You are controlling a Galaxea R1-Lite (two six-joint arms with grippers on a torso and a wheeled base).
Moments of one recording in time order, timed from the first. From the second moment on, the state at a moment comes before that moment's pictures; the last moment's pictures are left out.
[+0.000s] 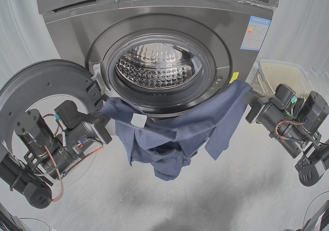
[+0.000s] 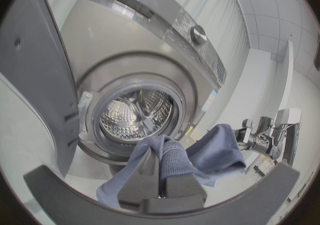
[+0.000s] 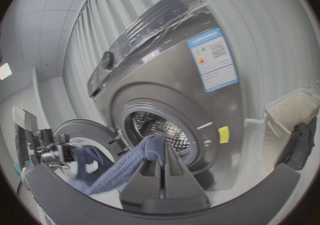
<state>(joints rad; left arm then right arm) -0.47 1.71 -0.37 -1.54 -0.12 -0.28 0.51 1.70 -0.50 -1.46 0.02 0.20</state>
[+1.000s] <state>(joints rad) -0.51 1.53 -0.48 -1.45 -0.11 -0.23 0.48 1.66 -0.46 -1.44 0.01 0.19</state>
